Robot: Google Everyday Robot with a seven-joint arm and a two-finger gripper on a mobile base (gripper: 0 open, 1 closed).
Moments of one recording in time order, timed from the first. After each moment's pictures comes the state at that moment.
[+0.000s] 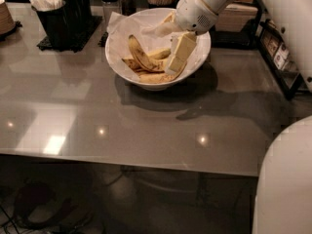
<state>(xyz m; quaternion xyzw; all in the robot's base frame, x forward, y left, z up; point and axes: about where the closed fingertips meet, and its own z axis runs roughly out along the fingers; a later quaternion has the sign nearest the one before) 0.624 -0.029 0.930 -0.73 0.61 0.19 0.25</state>
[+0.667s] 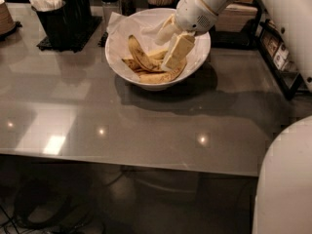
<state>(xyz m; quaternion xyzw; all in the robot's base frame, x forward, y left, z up) 0.624 -0.029 0.930 -0.73 0.61 0.19 0.25</state>
